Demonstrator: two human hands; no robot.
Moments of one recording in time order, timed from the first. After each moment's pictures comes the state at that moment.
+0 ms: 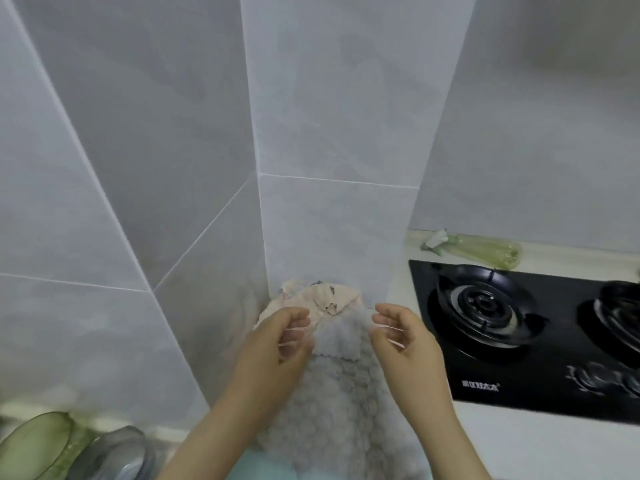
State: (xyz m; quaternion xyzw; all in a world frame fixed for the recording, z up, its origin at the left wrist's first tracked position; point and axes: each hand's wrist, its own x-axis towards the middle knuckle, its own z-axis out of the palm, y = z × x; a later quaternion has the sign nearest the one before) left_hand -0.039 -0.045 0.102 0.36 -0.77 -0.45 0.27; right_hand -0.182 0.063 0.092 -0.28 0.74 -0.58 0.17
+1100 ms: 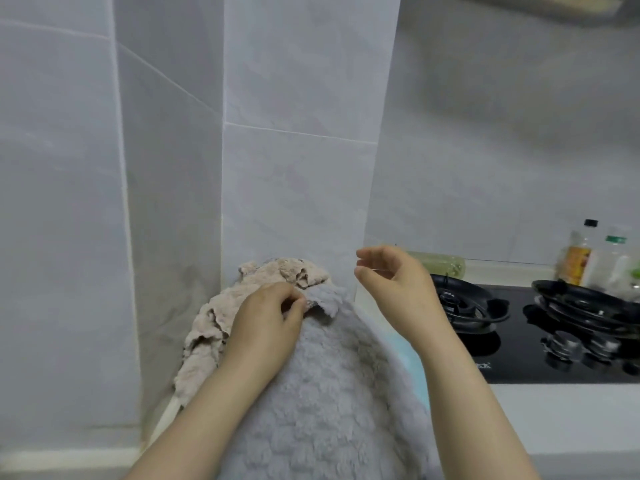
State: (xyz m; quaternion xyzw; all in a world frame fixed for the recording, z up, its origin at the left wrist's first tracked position) left_hand -0.091 -0.083 -0.047 0.19 -0.84 -0.24 0.44; right_hand -0.197 0.054 0.007 -0.38 0.73 -0.57 -0.05
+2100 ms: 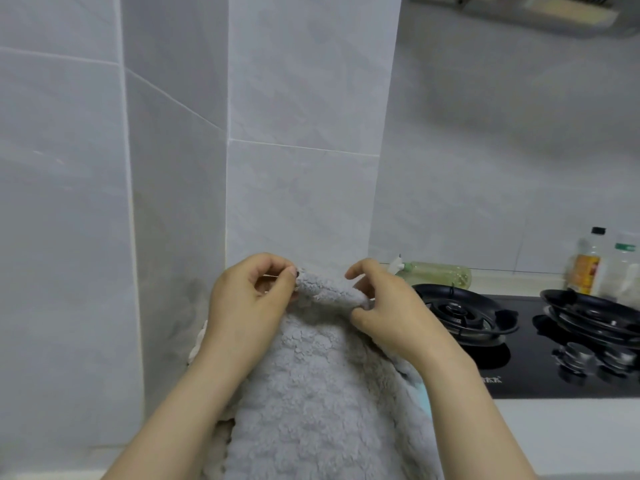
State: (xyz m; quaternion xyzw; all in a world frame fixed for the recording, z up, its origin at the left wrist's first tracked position) left_hand -0.069 -0.080 -0.005 0.15 -0.71 -0.43 0.54; right_hand -0.197 0.051 0.010 -0.49 0.80 -0.34 -0.07
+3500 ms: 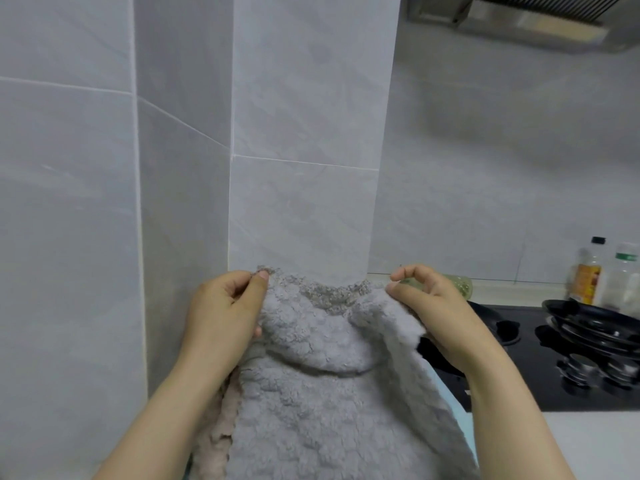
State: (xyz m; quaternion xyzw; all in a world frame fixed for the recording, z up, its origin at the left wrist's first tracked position) left_hand -0.055 -0.102 -0.005 0.21 -0.73 -0.37 0.53; right_hand -0.228 0.078 0.018 -0.39 0.68 -0.62 0.09
